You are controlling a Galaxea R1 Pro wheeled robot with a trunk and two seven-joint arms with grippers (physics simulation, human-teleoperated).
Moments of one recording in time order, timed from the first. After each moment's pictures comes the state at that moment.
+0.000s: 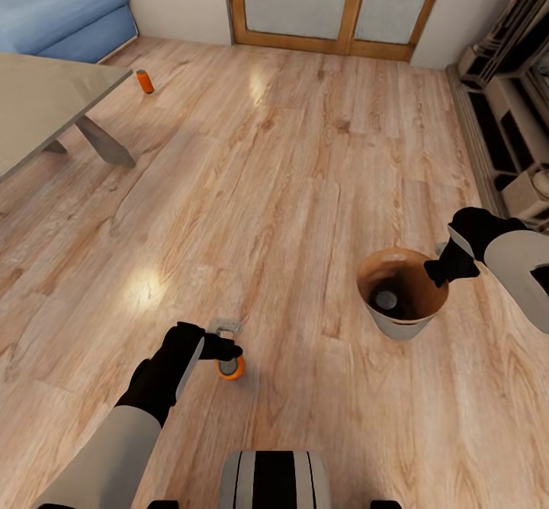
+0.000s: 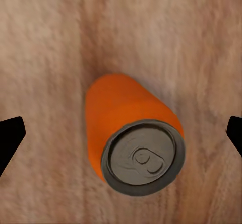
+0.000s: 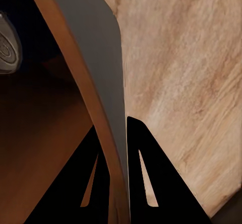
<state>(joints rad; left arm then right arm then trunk) -0.71 -0.08 -0.11 -0.94 -0.13 0.90 -0.23 -1.62 -0.29 0.41 0.05 0.10 1.05 0.37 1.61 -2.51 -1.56</state>
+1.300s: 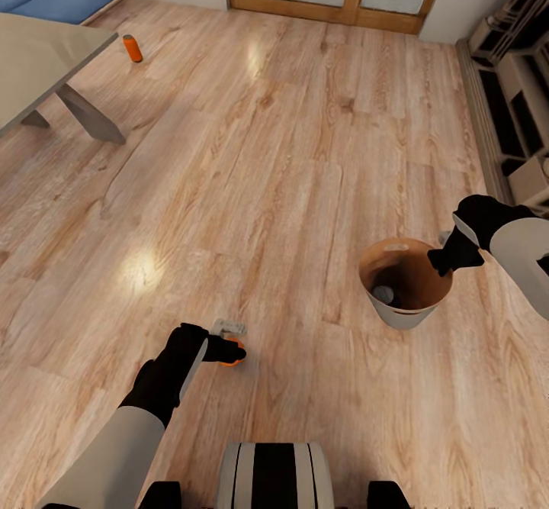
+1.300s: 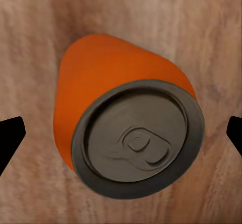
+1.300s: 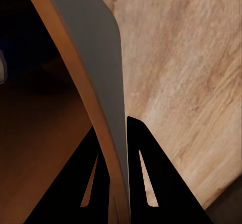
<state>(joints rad) -0.71 -0.09 -0.11 -0.93 -0.13 0.90 -0.23 -1.67 -0.29 0.45 0.06 0.08 1.05 0.38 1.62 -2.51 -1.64</state>
